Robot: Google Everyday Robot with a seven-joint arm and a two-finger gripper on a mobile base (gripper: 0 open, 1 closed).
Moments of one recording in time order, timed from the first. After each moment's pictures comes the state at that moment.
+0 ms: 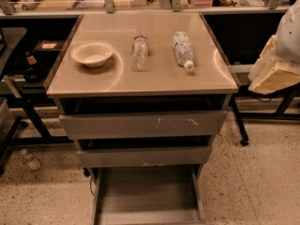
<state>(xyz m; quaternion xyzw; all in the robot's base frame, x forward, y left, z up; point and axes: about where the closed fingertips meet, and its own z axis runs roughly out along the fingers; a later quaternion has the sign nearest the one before) 0.438 -0.217 0.976 -0.60 0.78 -0.03 0.16</state>
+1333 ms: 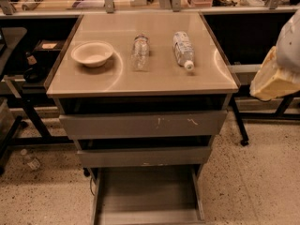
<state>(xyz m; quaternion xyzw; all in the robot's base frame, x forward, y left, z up) 0.431 -0.218 0.965 -0.60 0.78 -0.03 0.15</state>
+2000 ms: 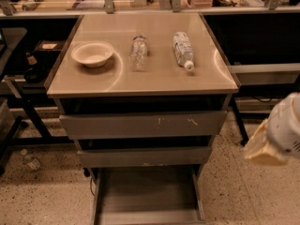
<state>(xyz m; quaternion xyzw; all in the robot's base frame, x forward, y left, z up) 0.365 -0.218 0.858 -0.55 0.82 0.03 0.13</state>
